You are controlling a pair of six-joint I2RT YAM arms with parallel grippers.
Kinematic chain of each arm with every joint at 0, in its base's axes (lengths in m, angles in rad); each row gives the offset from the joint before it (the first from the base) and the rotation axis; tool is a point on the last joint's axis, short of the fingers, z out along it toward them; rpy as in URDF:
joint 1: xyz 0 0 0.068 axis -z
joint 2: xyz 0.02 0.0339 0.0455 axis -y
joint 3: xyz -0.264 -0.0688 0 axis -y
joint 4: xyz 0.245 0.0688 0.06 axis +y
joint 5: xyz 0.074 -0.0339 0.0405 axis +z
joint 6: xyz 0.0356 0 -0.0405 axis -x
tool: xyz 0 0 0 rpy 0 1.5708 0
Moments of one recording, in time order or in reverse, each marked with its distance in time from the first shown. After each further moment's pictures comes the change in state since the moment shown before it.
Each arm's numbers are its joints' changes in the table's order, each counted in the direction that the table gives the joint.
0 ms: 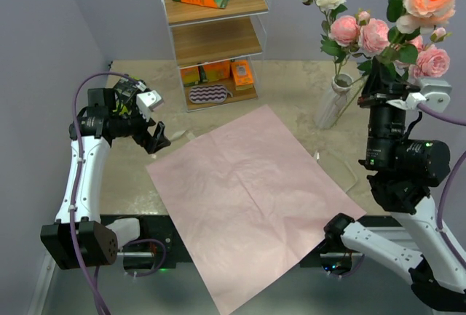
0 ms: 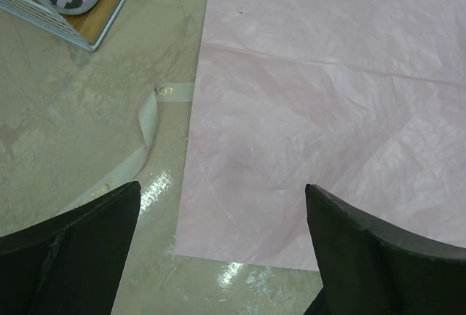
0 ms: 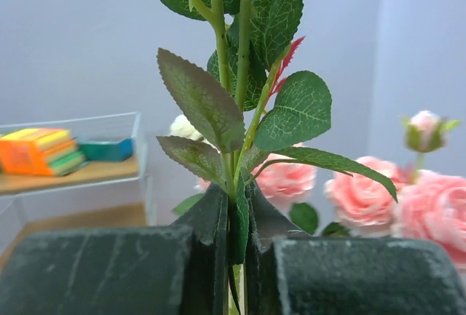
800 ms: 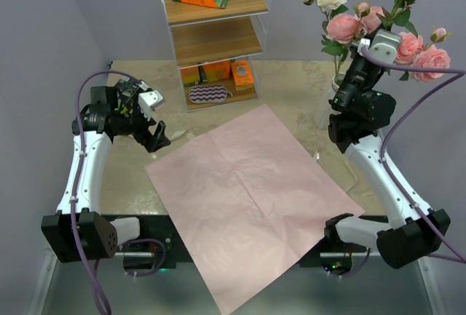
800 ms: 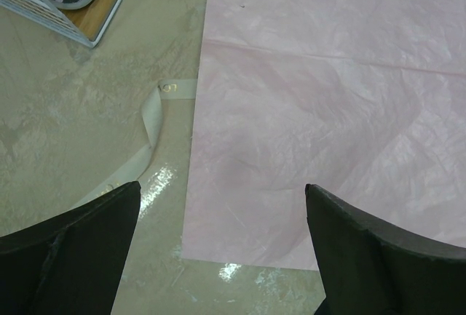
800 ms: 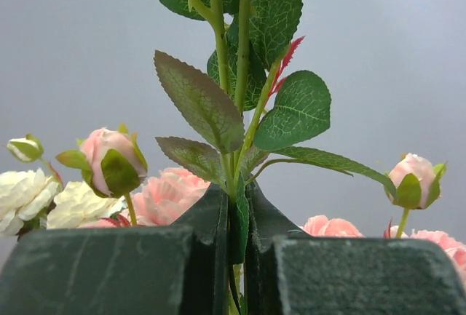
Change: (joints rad) left arm 0.000 -0.041 0.000 -0.012 0.008 -0.030; right arm 0.308 -0.406 -0.010 -0.687 -0.040 0.334
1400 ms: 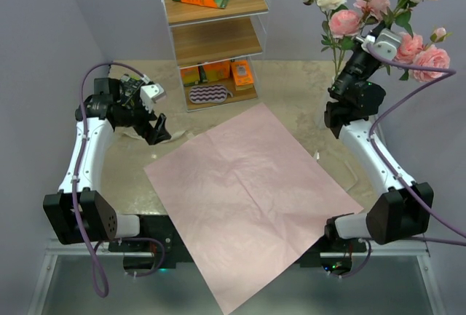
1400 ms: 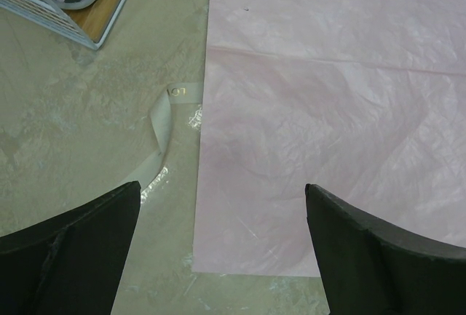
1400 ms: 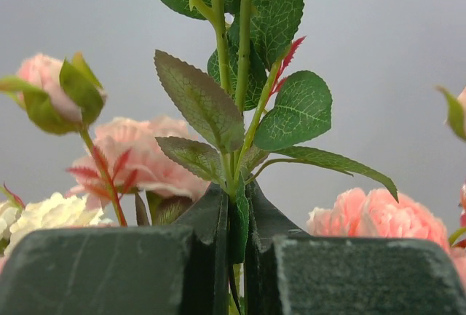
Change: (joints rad) left arm 0.000 -0.127 0.072 0.000 -0.003 -0.022; right arm 0.137 -0.171 0.002 -0.202 -0.008 -0.187
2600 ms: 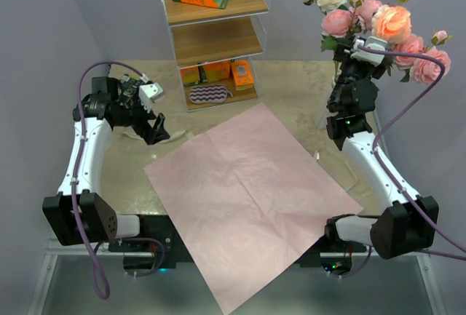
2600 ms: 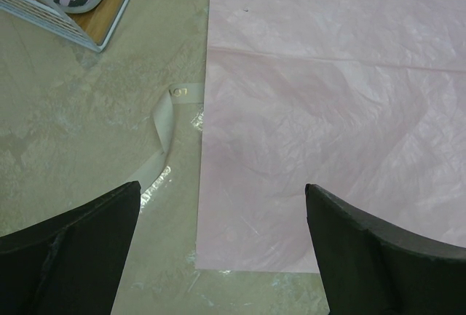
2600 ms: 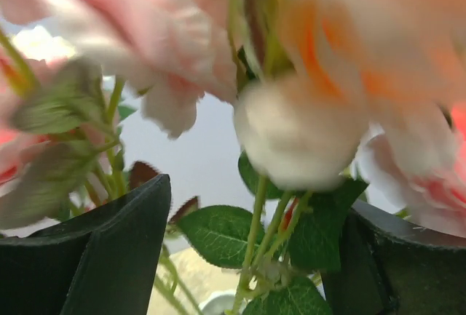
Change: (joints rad) left arm -0.007 -0.001 0.024 0.029 -0.007 -0.024; right arm 0.006 0.084 -0.131 0.358 -0.012 -0.171
